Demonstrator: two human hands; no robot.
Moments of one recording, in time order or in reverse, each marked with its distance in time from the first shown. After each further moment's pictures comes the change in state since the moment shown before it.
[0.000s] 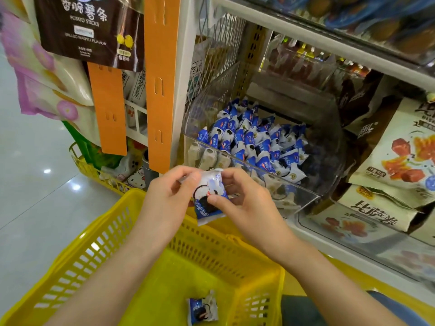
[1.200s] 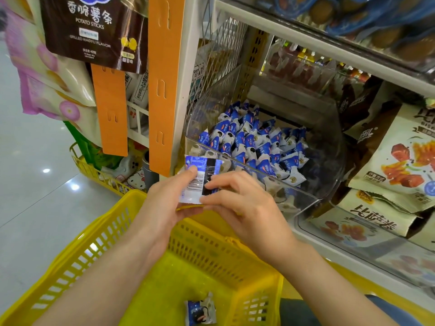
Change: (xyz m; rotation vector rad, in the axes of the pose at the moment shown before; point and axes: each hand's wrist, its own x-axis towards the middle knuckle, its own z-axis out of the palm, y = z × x) left_hand 0.003 0.006 0.000 -0.443 -0.049 -0.445; right_hand -0.001 -0.002 -0.007 -0.414 0.056 -0.552
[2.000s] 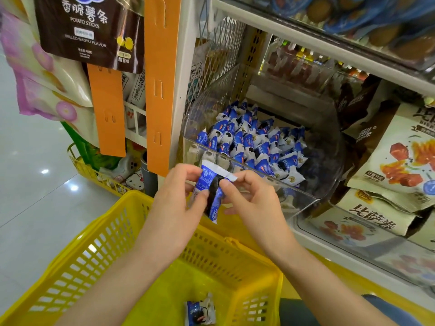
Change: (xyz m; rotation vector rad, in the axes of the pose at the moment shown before) left_hand -0.001 -0.018 0.002 0.695 0.034 0.588; right_hand 0.005 -0.004 0.004 0.644 0.116 0.790
